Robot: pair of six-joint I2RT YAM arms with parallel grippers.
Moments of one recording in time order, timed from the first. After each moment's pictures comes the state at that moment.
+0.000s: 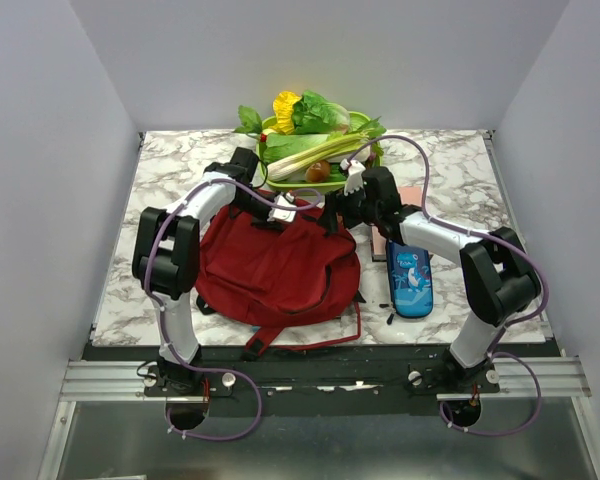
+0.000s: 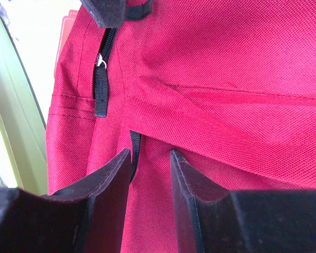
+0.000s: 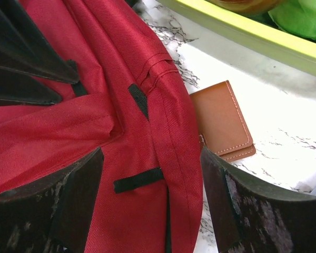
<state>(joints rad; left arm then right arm) -0.29 1.94 1.49 -0.86 0.86 1.60 0.50 1.74 1.07 0.10 -0.31 0.13</state>
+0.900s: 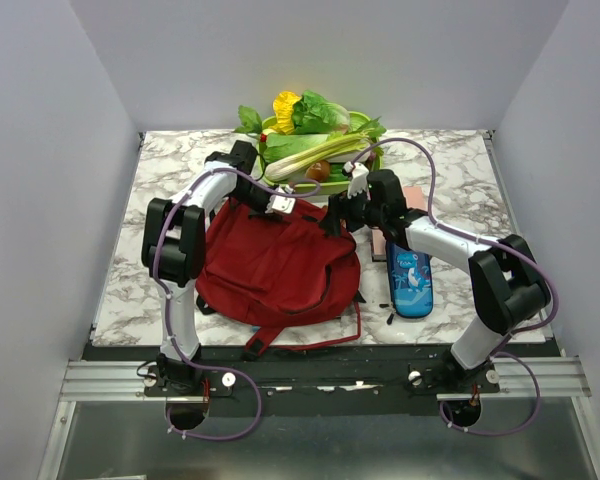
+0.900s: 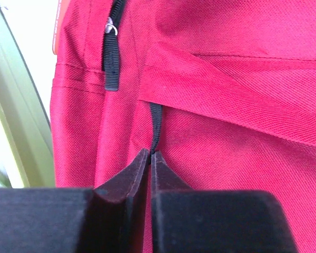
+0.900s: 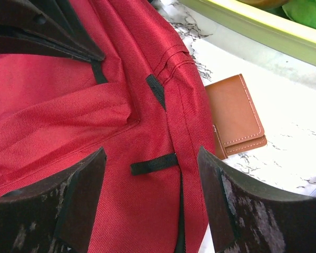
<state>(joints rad) -0.26 2.08 1.67 -0.98 0.82 1.65 0.50 1.67 1.02 0.11 -0.36 0.14</state>
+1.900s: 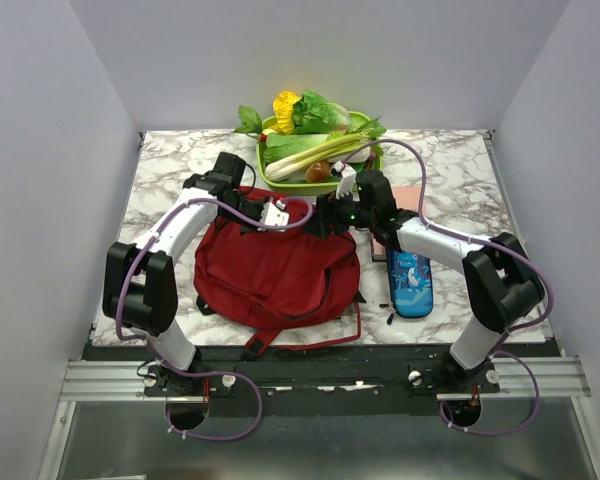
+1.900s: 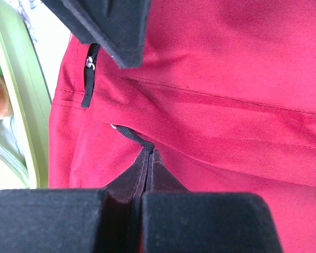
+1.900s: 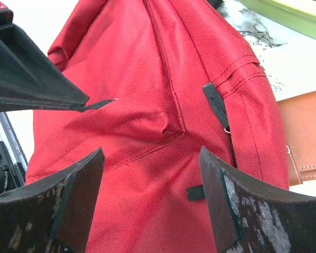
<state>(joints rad) -0.29 1.67 1.32 -0.85 0.83 1.51 0.56 1.69 1.05 0.17 -0.45 0.29</state>
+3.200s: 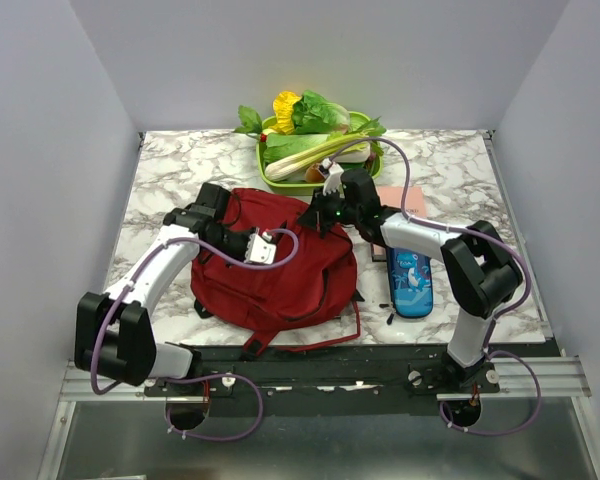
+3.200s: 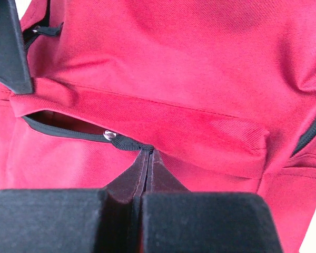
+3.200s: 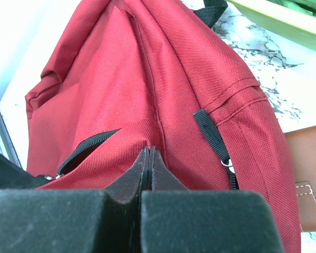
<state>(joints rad) -0.28 1.37 1.02 -0.86 0.83 1.48 0.60 1.84 1.14 0.24 -0.43 0.36</state>
